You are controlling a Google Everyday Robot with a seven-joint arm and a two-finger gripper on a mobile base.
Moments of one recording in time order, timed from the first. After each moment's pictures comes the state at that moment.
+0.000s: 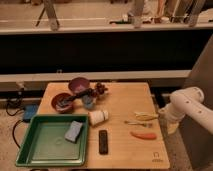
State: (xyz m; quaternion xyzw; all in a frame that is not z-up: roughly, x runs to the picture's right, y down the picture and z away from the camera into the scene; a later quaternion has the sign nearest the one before) arm 0.349 0.194 0.808 -0.29 -0.04 -0.09 0.95
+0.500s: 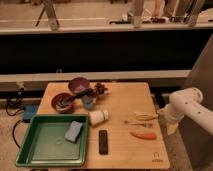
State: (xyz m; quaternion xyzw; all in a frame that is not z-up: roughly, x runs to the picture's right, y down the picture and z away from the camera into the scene) arm 0.342 0.196 0.809 -0.29 -0.04 -0.10 0.95
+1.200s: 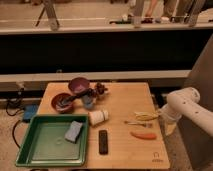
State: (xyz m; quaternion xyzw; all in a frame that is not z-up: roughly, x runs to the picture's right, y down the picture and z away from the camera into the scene) arm 0.328 0.197 0.804 -0.30 -0.06 -0.12 0.95
